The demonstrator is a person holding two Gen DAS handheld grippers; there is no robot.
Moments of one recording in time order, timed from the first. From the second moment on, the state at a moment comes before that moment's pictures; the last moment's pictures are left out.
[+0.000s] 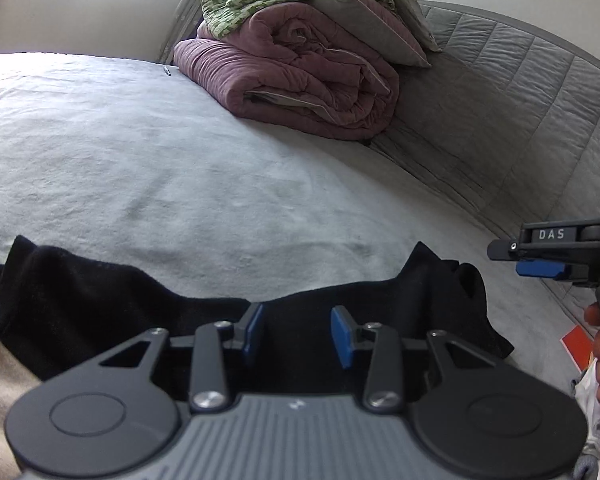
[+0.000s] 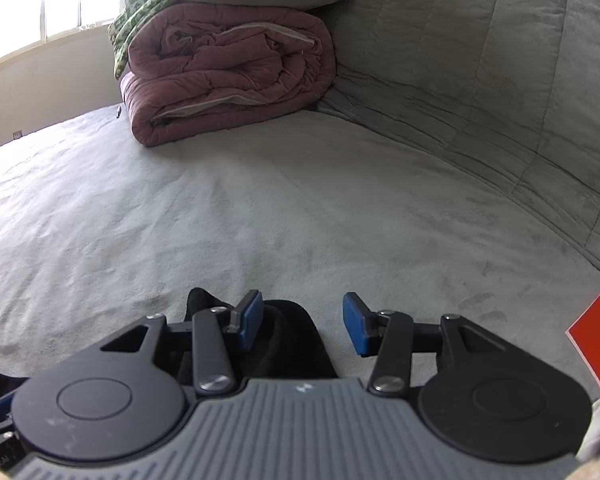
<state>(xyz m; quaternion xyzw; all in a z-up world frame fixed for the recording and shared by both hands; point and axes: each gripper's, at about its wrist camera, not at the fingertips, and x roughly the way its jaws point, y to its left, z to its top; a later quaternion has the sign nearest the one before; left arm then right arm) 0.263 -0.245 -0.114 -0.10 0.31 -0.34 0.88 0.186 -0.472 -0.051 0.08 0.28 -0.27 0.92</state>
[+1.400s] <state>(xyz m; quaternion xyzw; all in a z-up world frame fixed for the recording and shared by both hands) 0.268 -0.232 -0.119 -0.15 0.32 -0.37 0.86 0.263 -0.549 -0.063 -0.20 0.51 -0.25 0.79</state>
